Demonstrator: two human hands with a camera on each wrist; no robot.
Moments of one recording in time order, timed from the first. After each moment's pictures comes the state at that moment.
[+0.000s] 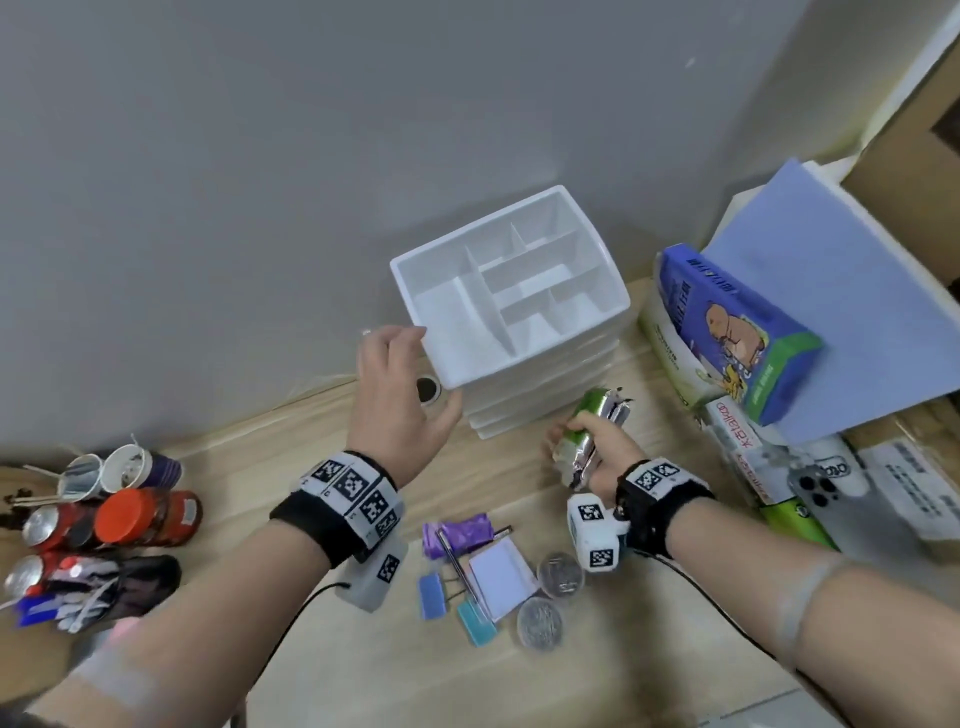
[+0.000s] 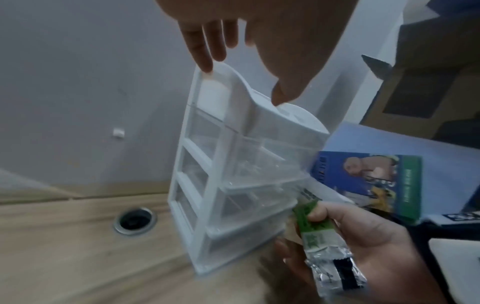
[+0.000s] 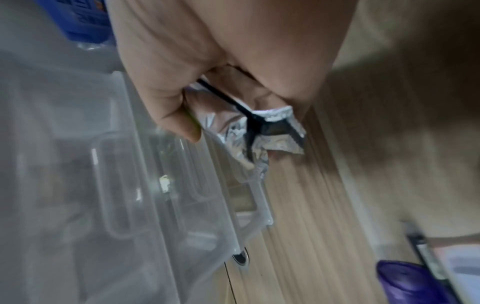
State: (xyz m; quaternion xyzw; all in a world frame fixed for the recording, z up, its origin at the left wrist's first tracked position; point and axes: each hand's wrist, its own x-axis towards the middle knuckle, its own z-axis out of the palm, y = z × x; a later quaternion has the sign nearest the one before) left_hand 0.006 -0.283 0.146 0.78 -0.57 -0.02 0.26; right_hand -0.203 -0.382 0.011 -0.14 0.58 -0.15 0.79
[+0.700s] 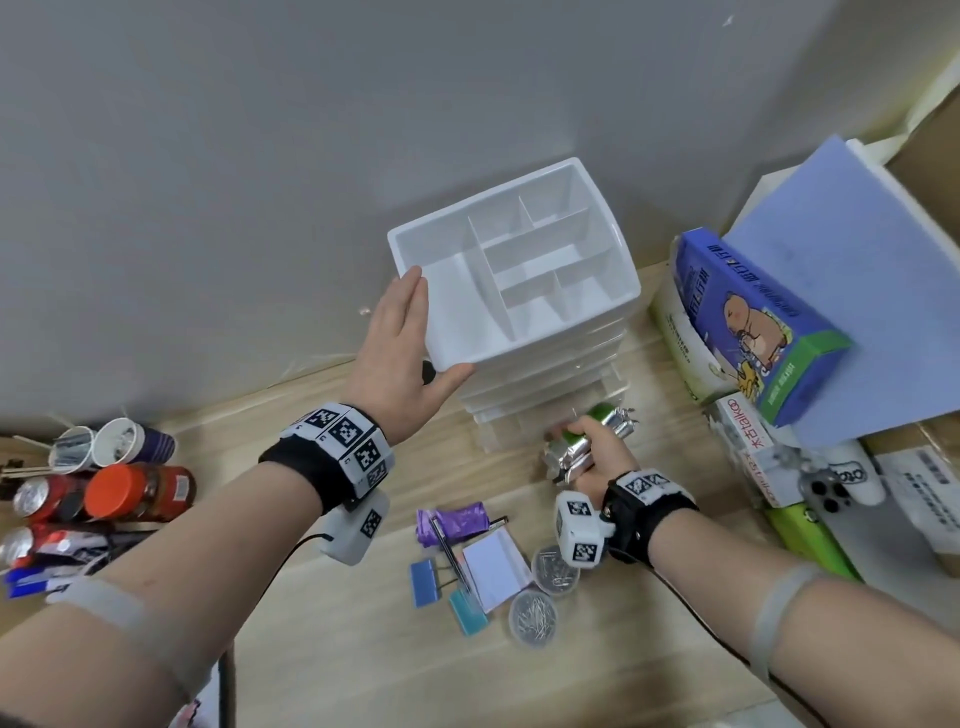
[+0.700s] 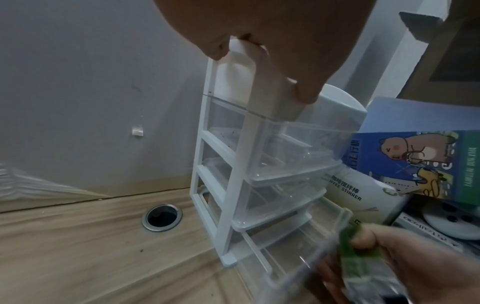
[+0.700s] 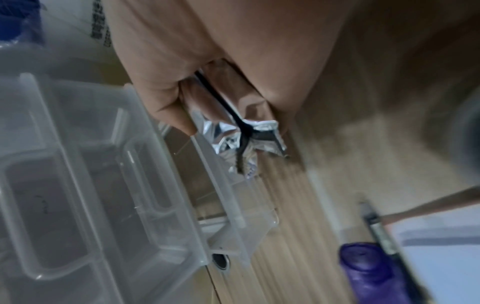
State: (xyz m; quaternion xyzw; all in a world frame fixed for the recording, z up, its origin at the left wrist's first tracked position) left_hand 0.029 -0.306 0.132 0.78 -0.61 -0.07 0.14; right_hand -0.200 -0.370 -0.008 -0.04 0.59 -0.14 0.80
